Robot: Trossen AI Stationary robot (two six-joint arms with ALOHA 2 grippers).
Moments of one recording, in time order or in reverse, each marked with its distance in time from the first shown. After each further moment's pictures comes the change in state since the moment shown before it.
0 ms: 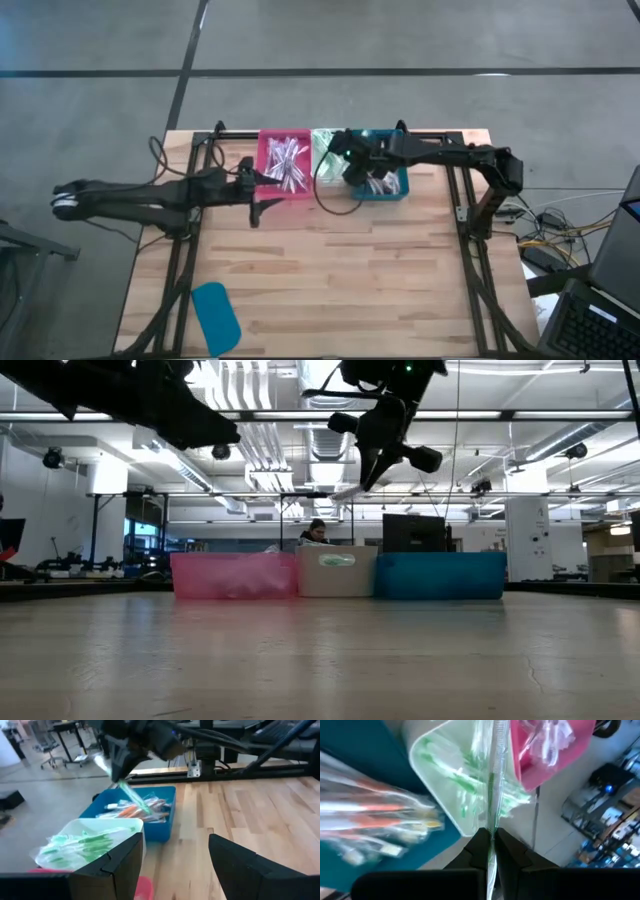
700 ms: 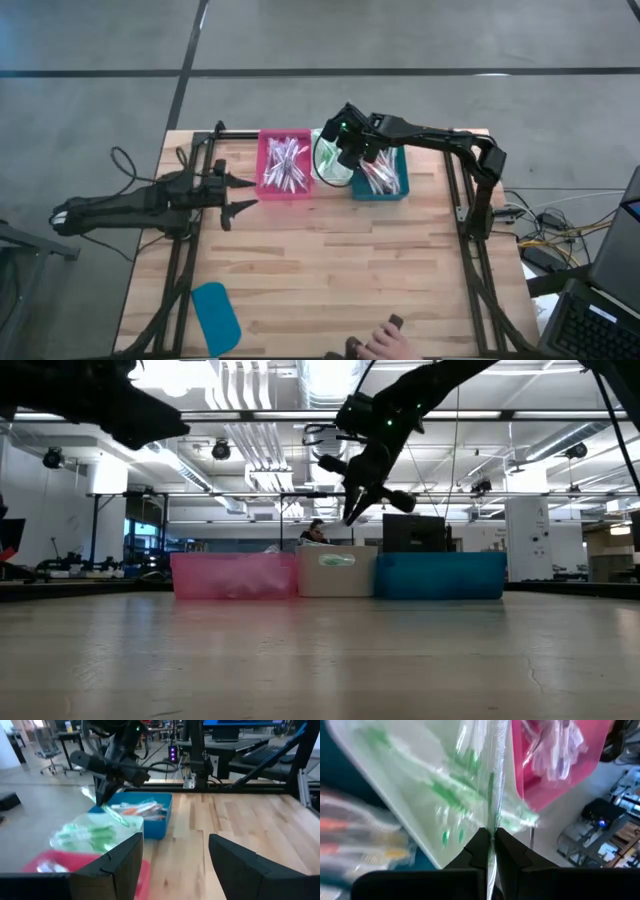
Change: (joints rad) left arm -0.001 -0.426 -0.101 -0.268 0.017 -0.049; right arm -0.229 0.148 0.022 0.209 -0.328 -0.247
